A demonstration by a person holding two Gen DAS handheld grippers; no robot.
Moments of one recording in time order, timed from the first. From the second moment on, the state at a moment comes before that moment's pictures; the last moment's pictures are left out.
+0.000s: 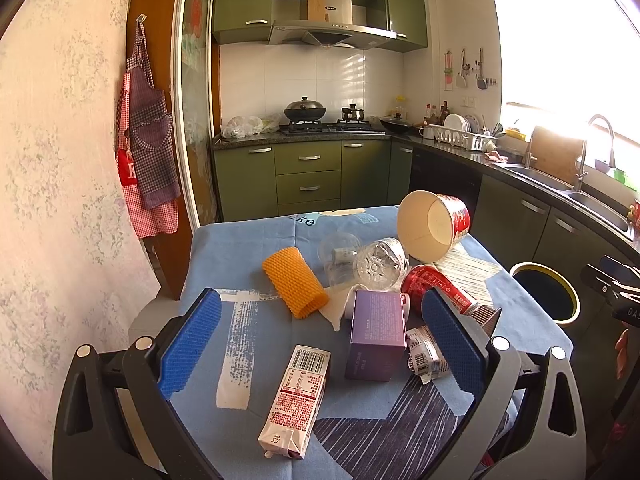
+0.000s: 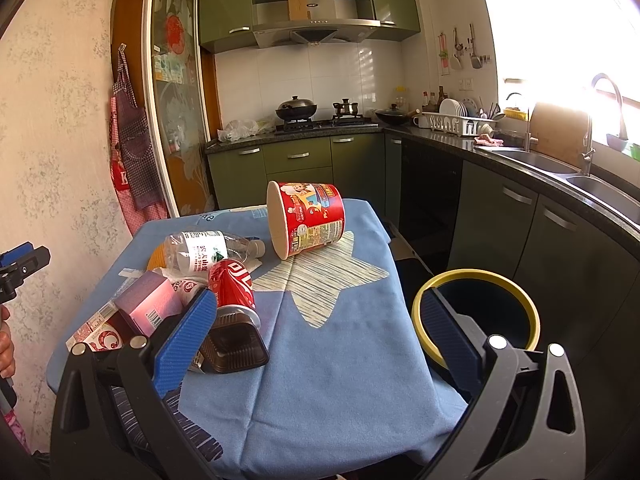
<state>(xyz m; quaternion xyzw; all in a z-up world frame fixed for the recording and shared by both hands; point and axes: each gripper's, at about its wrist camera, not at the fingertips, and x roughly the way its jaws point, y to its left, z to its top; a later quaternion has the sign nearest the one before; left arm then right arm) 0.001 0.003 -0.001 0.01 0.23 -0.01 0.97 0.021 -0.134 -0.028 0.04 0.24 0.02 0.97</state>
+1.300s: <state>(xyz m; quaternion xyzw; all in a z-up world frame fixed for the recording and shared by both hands) 0.040 0.014 -0.020 0.01 0.26 -0.01 0.97 0.217 -0.071 -0.033 -0.07 0.29 0.00 0.95</state>
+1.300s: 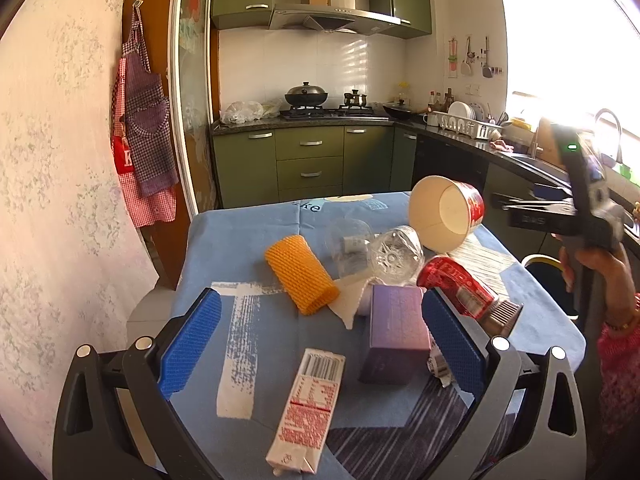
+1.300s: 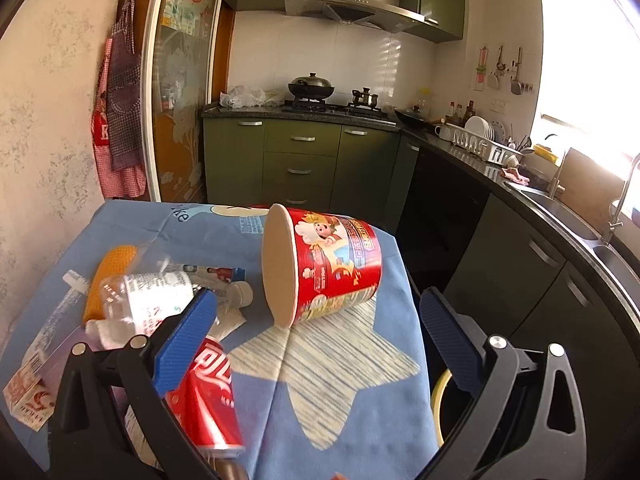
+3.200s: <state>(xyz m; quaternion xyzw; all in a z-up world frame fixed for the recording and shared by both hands) 0.147 0.006 -0.033 0.00 0.27 -0.08 0.96 0.240 -0.409 -0.096 0.23 0.60 -0.16 0.75</state>
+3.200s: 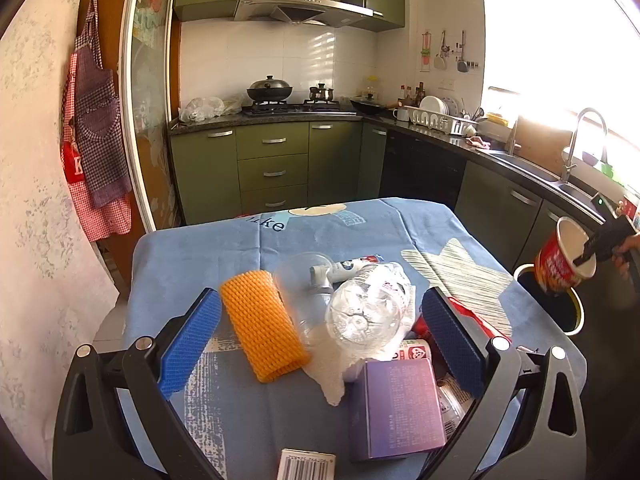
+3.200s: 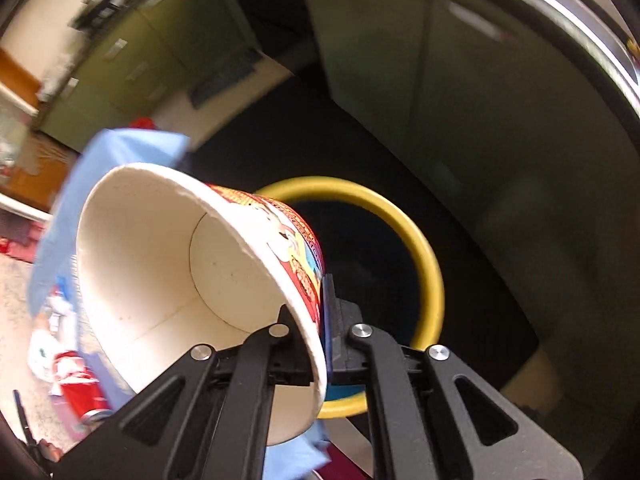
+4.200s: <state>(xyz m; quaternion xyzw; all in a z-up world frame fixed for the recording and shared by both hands) 0.139 -0.008 -0.035 0.04 0.31 -0.10 0.94 0.256 -0.396 -0.137 0.20 0.61 -0.13 0.75</state>
